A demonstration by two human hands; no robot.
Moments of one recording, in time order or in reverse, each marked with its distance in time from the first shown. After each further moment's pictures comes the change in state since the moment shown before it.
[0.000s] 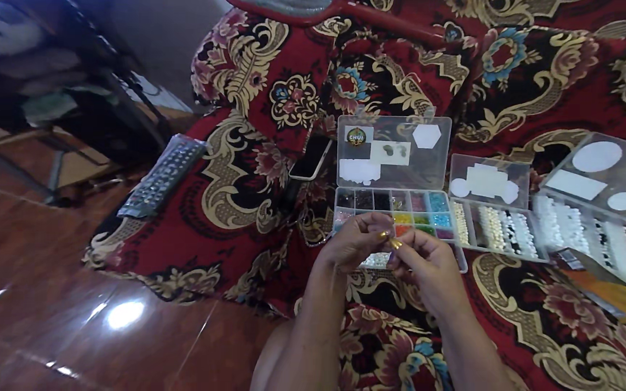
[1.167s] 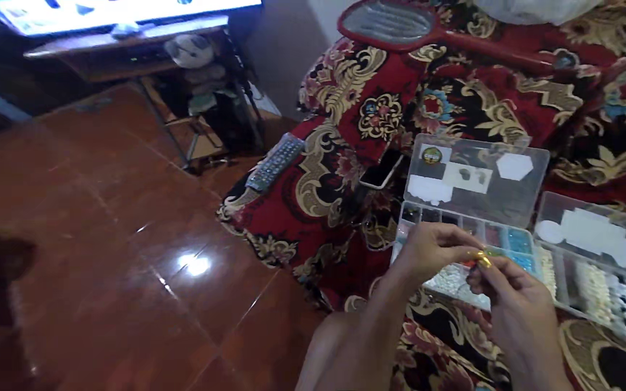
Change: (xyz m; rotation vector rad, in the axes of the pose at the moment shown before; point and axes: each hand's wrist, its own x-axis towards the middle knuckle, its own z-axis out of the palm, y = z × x) left_hand -0.011 0.031 0.037 0.545 0.216 0.223; right_hand 0.005 0.009 0.002 0.099 0.092 -0.079
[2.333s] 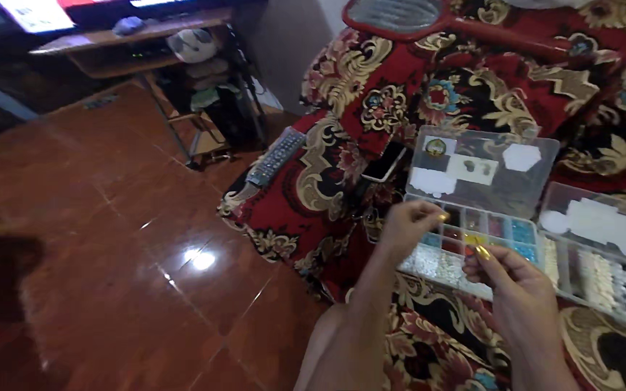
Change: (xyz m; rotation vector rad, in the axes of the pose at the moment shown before) left_hand -0.002 0.010 -0.018 0.185 0.290 -0.109; right_hand -0.001 0.001 -0.006 -0.055 -0.050 -0.041
